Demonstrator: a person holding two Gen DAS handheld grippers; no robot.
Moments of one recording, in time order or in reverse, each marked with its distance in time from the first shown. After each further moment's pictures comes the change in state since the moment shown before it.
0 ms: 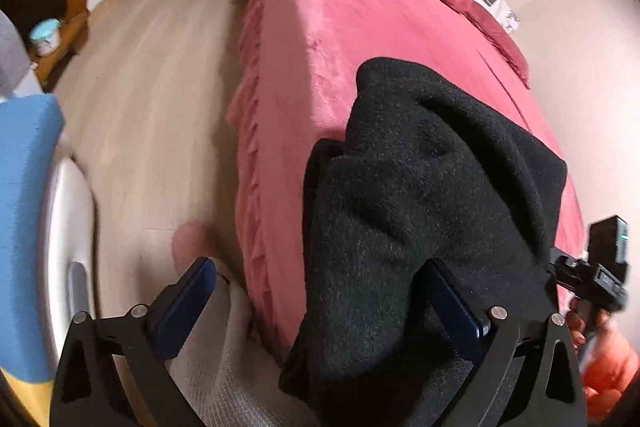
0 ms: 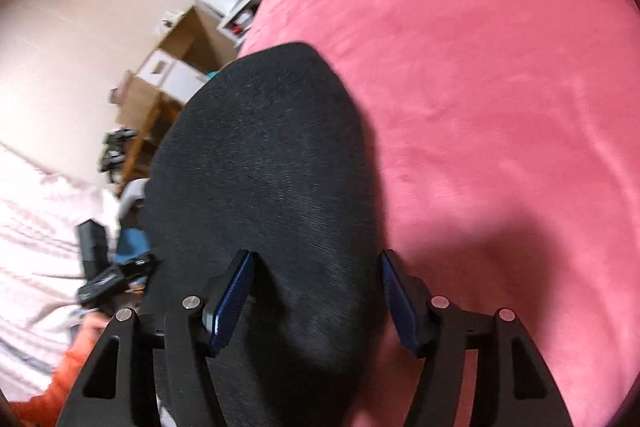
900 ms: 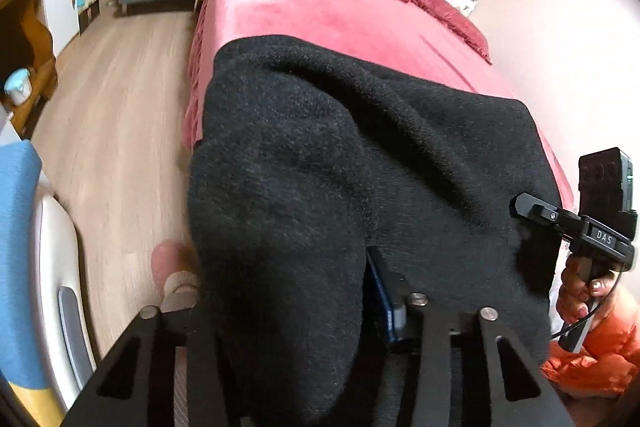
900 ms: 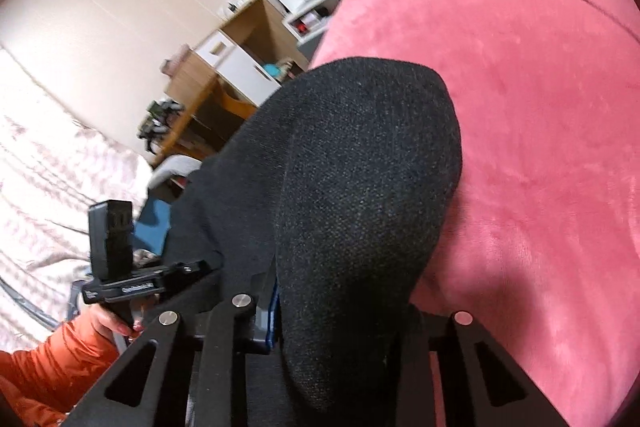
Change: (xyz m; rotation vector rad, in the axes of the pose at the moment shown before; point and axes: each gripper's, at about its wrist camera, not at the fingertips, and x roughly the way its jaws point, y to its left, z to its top) left arm -0.041 -0.103 -0.040 0.170 -0.068 -0.017; right arm -0.036 0.059 -0.001 -0.222 -0.079 0.075
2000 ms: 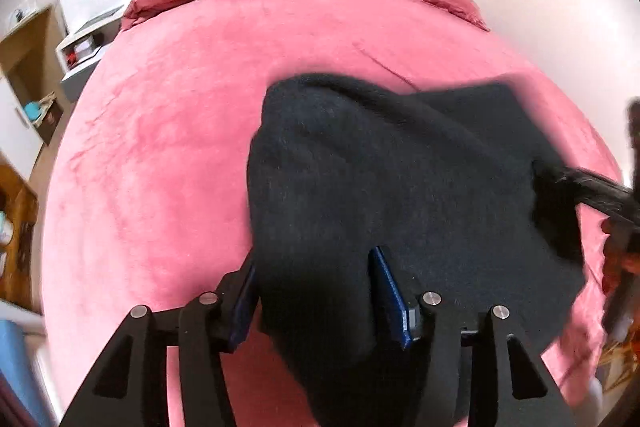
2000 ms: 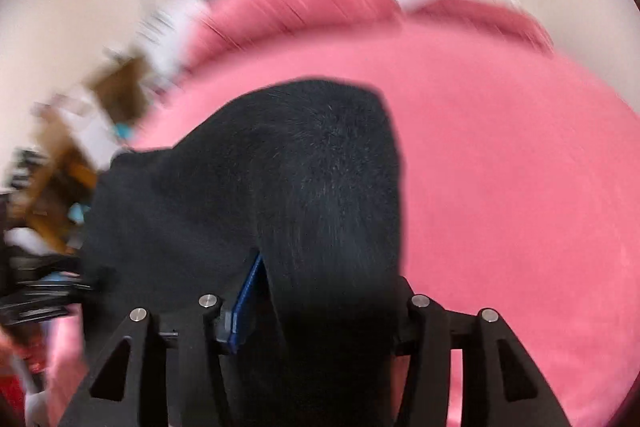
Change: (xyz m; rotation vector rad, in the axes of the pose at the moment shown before) left arm 0.178 -0.195 0.164 0.233 -0.053 0.124; right arm -0.082 -0.235 0.175 0.009 -0.107 -0.760
